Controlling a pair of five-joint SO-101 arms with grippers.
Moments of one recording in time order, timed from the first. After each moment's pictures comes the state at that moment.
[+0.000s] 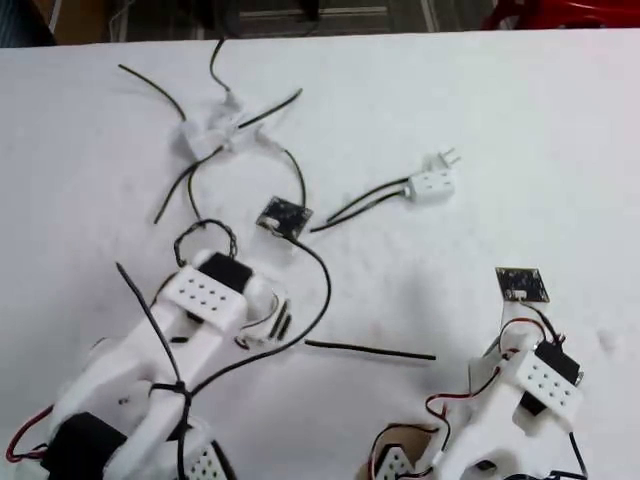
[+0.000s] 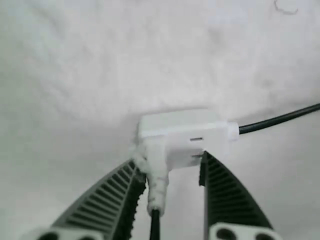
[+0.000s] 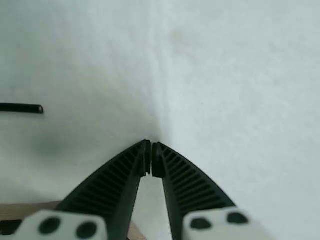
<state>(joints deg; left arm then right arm) 23.0 -23.3 51.8 66.4 4.4 38.2 -47.2 76.4 61.7 40.0</state>
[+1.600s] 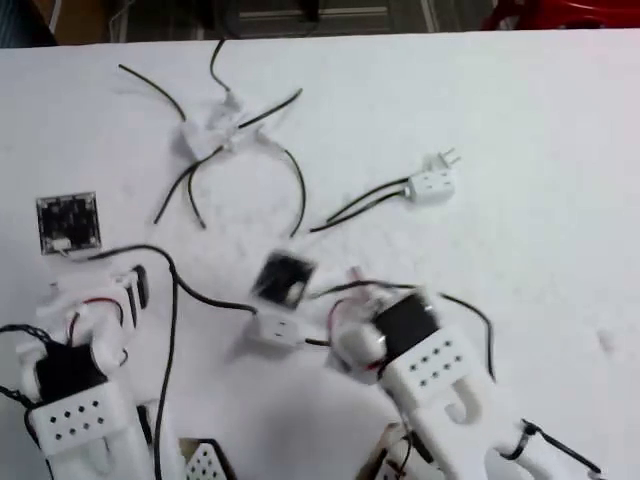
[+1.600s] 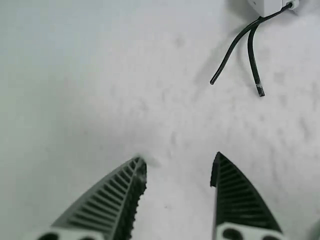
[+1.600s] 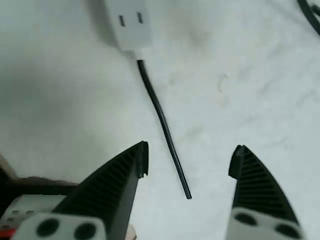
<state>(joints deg) -26.8 -71.9 66.3 64.0 -10.9 -38.3 -47.1 48.8 83.7 35.1</state>
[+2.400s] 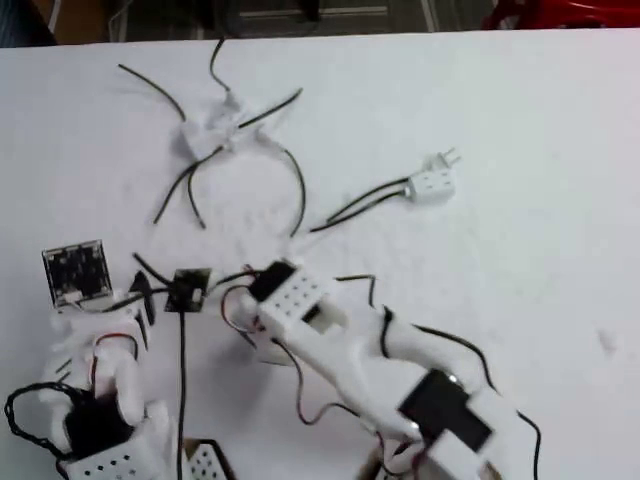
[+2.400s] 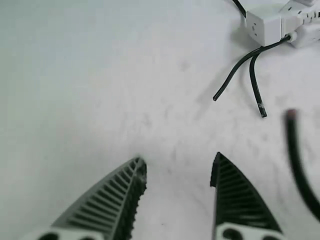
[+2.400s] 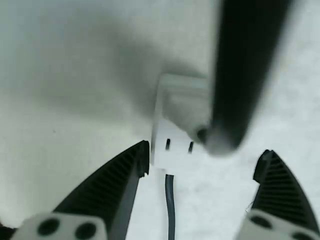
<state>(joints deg) -27.3 -103.3 84.6 65.1 -8.4 -50.5 1.0 30.1 66.7 34.9</state>
